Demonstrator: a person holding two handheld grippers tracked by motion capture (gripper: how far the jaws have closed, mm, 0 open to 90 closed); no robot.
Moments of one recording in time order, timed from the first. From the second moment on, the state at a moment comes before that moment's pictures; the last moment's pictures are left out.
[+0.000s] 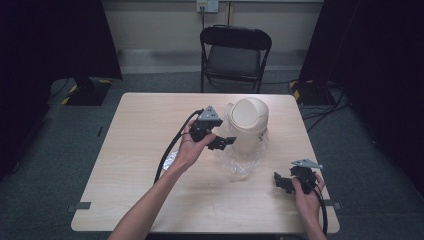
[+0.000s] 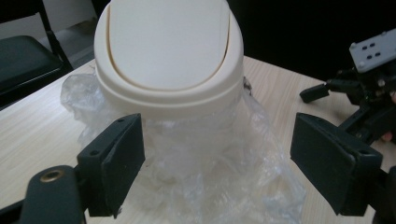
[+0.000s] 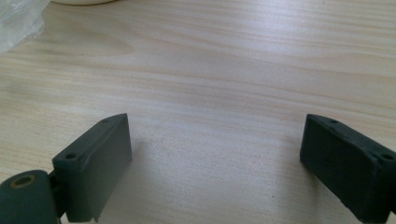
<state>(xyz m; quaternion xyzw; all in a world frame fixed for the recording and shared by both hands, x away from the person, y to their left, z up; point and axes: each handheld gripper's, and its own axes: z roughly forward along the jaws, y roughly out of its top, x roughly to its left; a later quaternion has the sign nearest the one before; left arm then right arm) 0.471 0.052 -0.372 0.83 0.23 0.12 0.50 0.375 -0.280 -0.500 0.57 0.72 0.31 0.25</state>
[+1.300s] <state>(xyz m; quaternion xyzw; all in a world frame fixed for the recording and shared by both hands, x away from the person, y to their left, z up) 0.520 -0.028 -0.394 0.87 0.19 0.09 0.45 0.375 -0.280 -0.500 0.57 0.72 0.31 0.25</state>
